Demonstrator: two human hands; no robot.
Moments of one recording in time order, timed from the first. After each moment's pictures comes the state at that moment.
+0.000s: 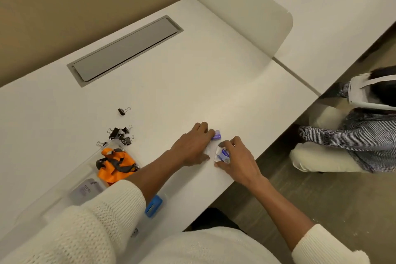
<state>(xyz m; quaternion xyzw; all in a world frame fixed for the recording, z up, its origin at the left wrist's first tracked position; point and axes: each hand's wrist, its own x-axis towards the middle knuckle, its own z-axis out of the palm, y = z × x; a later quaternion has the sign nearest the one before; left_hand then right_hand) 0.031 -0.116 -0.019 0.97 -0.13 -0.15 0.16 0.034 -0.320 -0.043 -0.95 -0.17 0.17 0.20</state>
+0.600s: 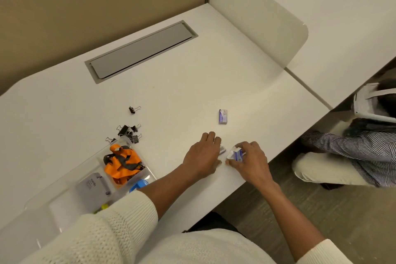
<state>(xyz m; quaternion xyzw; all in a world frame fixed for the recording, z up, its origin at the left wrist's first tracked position) 0.010 -0.150 -0.022 0.99 -0.03 -0.10 0.13 0.055 -0.329 -0.030 -0.95 -0.08 0.17 0.25</state>
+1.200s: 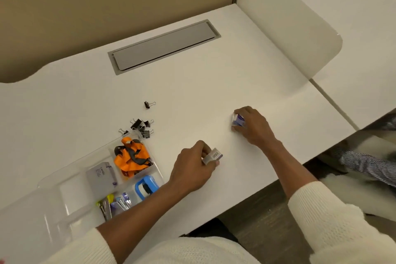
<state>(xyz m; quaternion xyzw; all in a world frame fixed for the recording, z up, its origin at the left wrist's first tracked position) -0.039 -0.121 0.019 0.86 0.24 -0.05 0.45 0.180 -0.269 -0.011 -0.91 -0.32 0.14 0.20</state>
